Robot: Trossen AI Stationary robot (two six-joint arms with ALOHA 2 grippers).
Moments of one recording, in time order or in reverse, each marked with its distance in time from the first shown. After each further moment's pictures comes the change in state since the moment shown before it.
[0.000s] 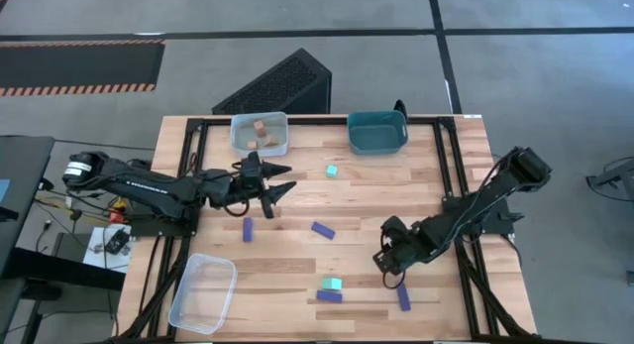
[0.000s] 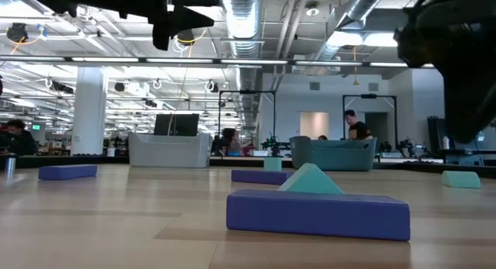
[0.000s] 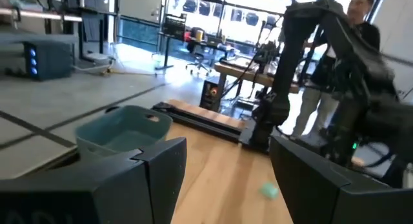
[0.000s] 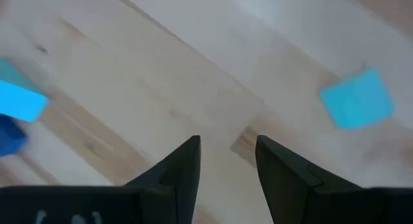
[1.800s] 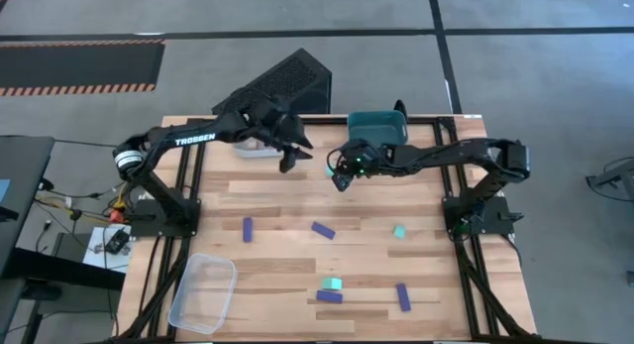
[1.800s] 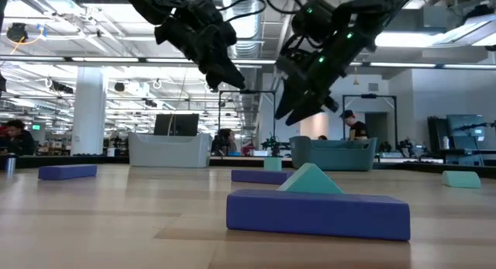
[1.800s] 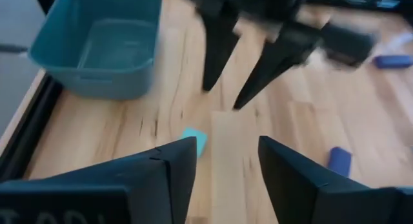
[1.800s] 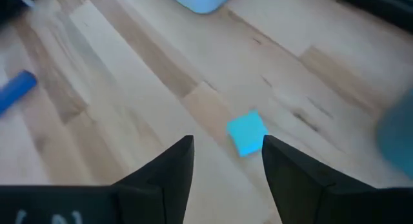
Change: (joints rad) left arm 0.603 0.492 0.655 -0.901 0.884 0.477; right arm -0.803 0.127 0.075 0.632 -0.080 -1.018
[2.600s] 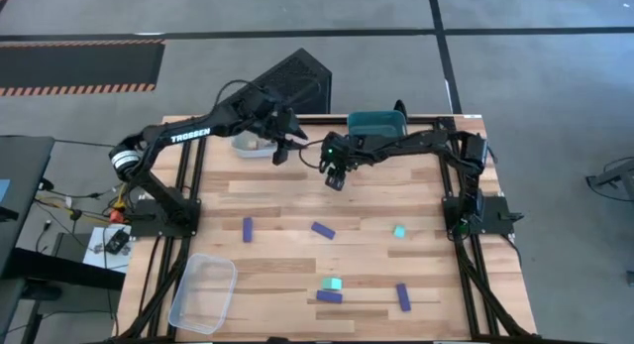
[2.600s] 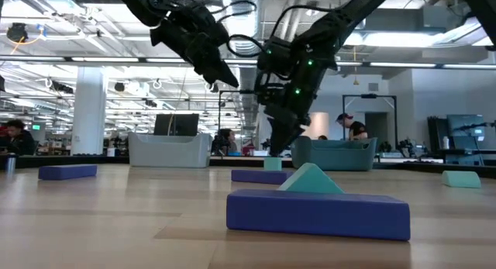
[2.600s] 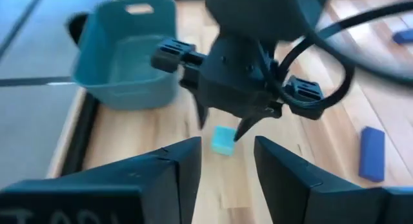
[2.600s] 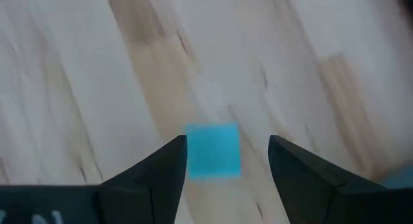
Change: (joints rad) left arm 0.089 -0.025 -0.007 0.001 0.021 0.188; right arm -0.090 0.317 0.310 -0.291 -0.055 -0.430
